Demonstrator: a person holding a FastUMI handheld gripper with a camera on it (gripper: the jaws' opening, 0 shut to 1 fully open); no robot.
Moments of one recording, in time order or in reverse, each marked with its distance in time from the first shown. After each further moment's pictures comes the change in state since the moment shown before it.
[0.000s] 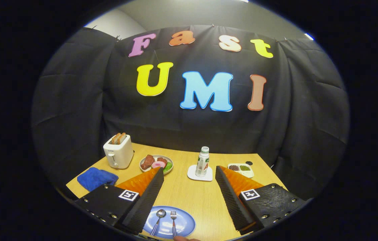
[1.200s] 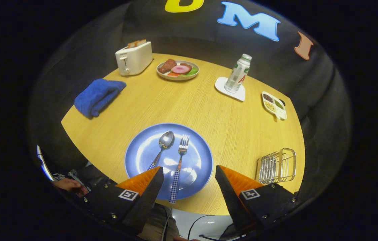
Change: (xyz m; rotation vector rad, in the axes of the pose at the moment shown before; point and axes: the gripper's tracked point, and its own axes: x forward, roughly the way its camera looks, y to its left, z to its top) arm 0.005 0.032 -0.228 -0.221 0.743 0.192
